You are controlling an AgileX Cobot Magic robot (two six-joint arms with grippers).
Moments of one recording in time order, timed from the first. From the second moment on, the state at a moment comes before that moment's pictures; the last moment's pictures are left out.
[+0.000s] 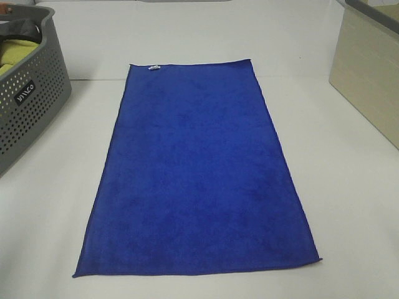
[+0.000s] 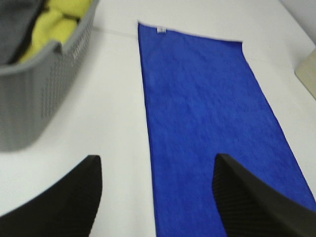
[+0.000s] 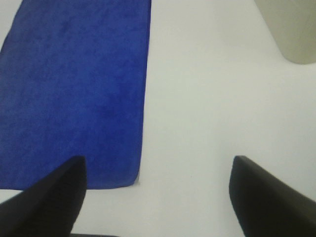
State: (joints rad) left arm -0.01 0.58 -0.51 -0.42 0.56 0.10; right arm -0.03 0.56 -0.61 0.23 0.89 -0.07
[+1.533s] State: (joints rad) left arm -0.17 1.91 -0.60 -1.62 0.58 1.29; right arm -0.02 1.79 -0.66 0.86 0.58 -0.65
